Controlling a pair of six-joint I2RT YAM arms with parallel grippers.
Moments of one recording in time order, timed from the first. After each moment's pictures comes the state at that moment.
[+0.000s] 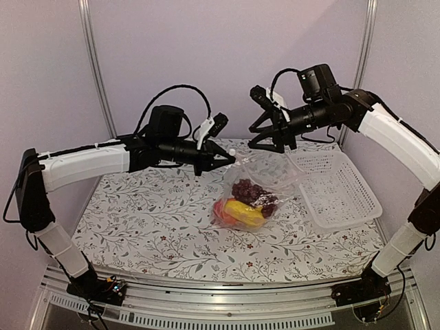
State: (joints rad) left arm -0.75 1.65 1.32 -0.07 0.61 0.10; right arm 0.66 1.59 1.75 -0.77 -0.64 -0.51
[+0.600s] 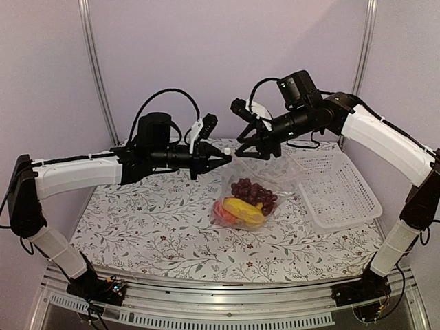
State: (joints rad) left arm -0.75 1.56 1.14 0.18 0.61 0.05; right arm 0.75 1.68 1.78 -0.77 -0.52 -0.50
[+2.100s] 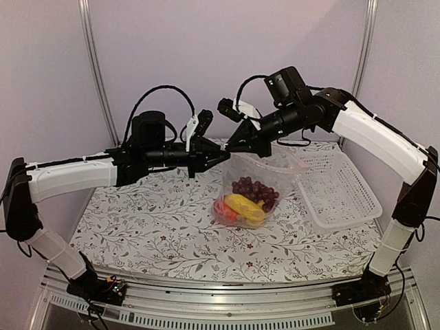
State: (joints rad) left arm -0.76 1.52 1.11 0.24 0.59 0.05; right arm 0.82 1.76 1.91 -0.82 -0.48 -0.51
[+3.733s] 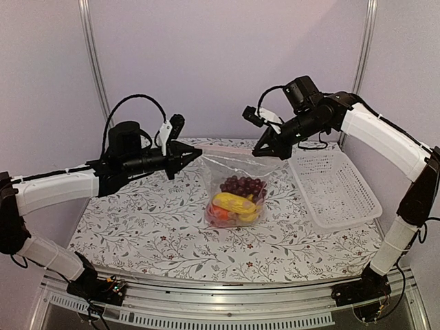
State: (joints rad) left arm -0.63 1.35 0.90 0.30 0.44 0.07; right arm 0.65 1.72 1.80 -0.92 -0.43 -0.49
